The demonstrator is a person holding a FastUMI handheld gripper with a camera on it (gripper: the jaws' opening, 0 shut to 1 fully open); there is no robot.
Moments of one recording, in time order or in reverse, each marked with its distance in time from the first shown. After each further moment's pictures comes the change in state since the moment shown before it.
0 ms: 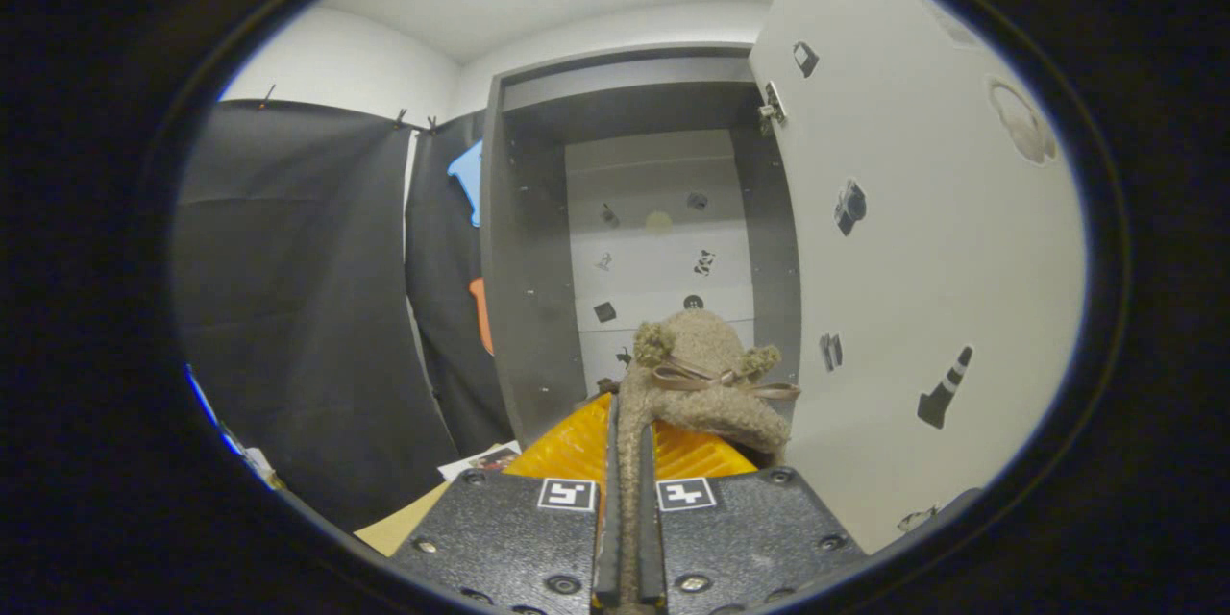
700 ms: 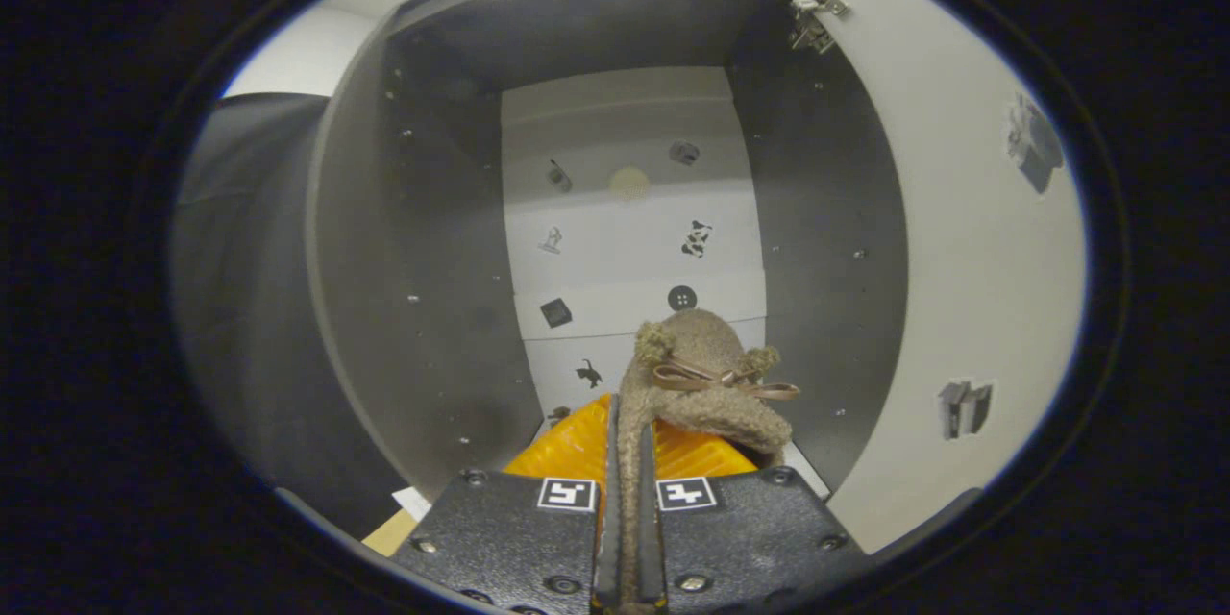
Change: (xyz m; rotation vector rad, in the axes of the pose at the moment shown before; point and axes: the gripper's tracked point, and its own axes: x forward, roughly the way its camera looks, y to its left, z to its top) arm 0.195 -0.030 -0.007 0.026 0.074 -0.079
